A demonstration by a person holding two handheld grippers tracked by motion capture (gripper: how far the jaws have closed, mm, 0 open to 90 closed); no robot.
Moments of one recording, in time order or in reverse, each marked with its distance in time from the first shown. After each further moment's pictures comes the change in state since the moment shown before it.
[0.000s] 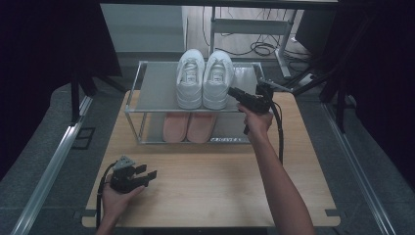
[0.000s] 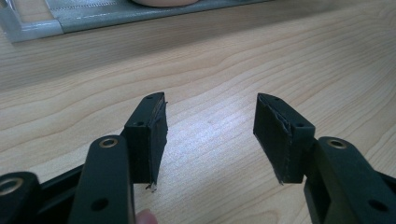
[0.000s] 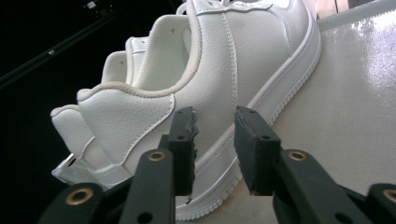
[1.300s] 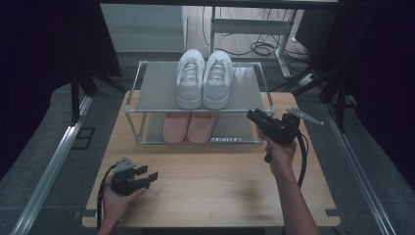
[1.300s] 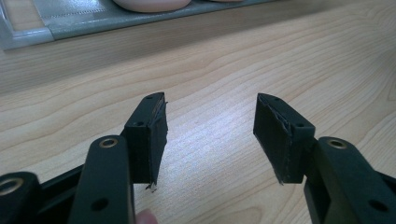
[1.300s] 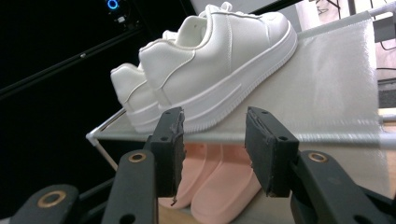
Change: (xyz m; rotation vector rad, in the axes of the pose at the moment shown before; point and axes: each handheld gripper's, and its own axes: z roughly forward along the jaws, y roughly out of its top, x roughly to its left) left arm -0.009 -0.001 -0.004 -0.011 -0.007 0.025; right arm -0.011 -0.045 -0.098 -0.096 0.068 -0.079
